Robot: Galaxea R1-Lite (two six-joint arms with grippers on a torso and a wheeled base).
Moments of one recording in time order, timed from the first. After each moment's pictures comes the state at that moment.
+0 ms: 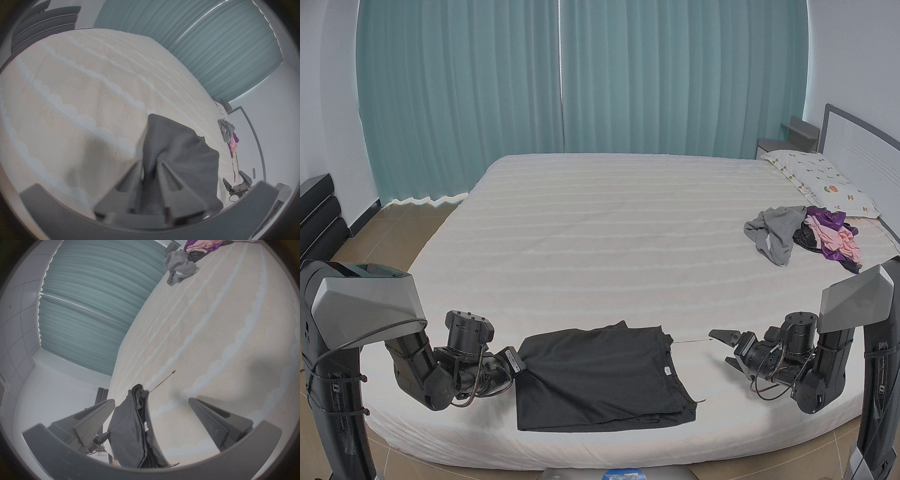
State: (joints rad) left arm -0.30 2.26 -0.57 -0.92 -0.09 -0.81; right arm 0.19 2.40 -0.39 -1.55 0.31 0.96
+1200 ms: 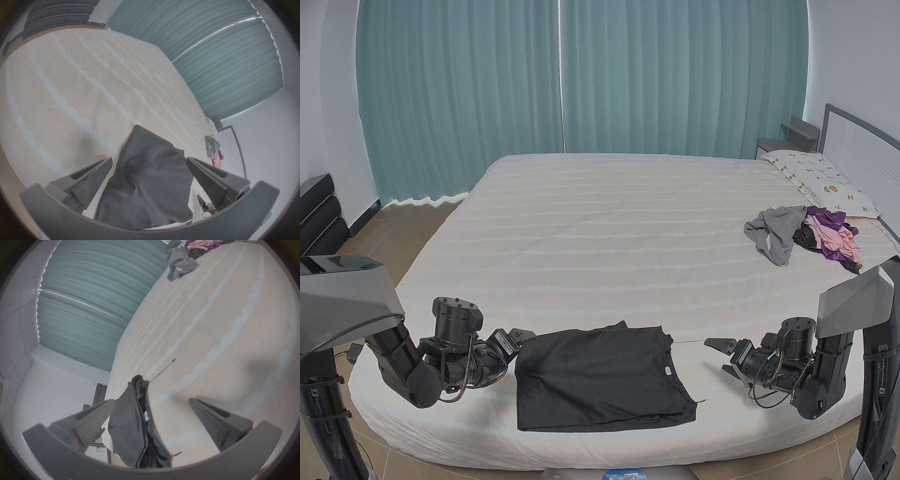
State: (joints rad) left arm -0.31 2.13 -0.54 -0.93 -0.09 -0.99; right arm 0.23 2.39 -0.35 -1.55 0.30 0.96
